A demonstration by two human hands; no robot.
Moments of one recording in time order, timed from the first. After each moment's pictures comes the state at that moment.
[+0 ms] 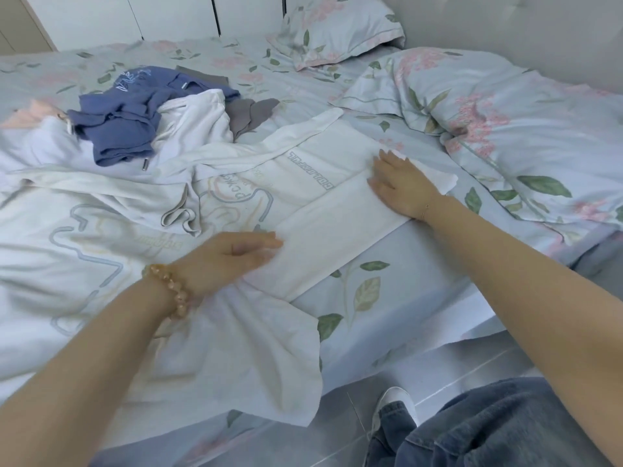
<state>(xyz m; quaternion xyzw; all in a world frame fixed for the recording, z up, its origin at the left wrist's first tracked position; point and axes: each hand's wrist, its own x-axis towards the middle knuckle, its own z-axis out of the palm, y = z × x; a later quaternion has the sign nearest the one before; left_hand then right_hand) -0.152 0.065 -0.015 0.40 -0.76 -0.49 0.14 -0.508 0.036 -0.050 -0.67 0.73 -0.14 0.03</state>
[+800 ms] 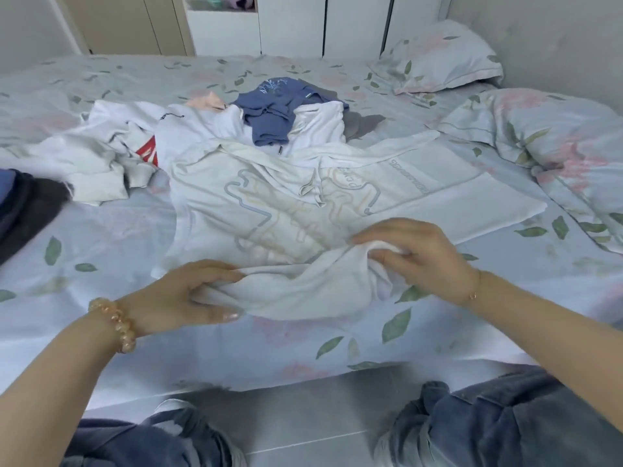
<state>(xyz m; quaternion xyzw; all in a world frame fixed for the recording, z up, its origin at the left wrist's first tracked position) 0.099 0.160 -0.023 0.47 -0.78 -0.39 0.11 -0.271 0.178 0.009 -0.86 0.38 -0.34 0.07</state>
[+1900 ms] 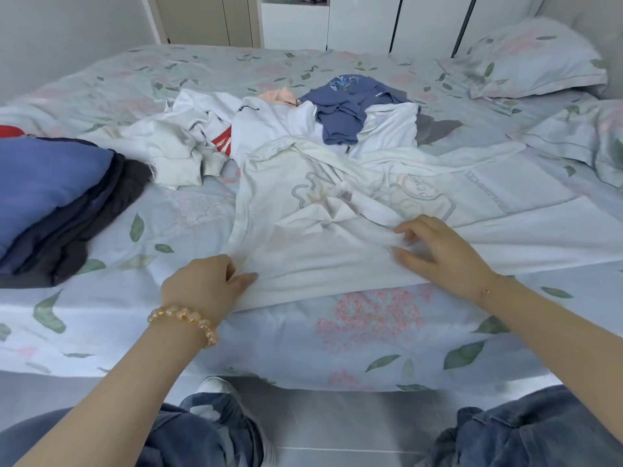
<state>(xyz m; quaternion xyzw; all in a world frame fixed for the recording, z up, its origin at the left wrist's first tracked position) 0.115 0.172 -0.020 0.77 -0.62 -0.11 0.12 -0.242 0.104 -0.036 -0.84 0.48 -0.24 0.08</state>
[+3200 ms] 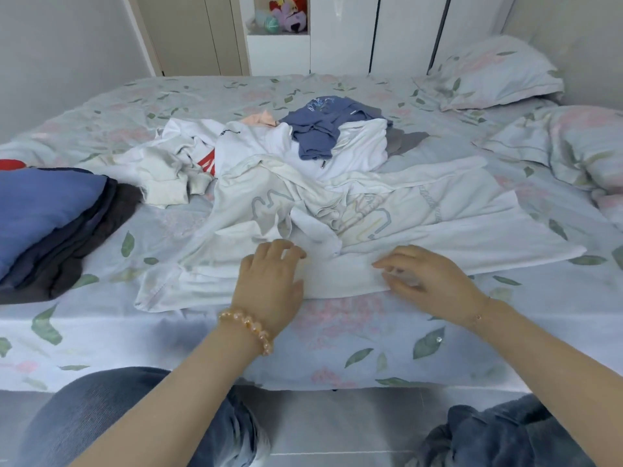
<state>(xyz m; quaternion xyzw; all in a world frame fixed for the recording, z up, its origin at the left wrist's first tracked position) 0.009 0.185 -0.011 0.59 -0.78 0.01 0.20 -0.266 0.163 -0.028 -0.85 0.46 -0.24 0.07</state>
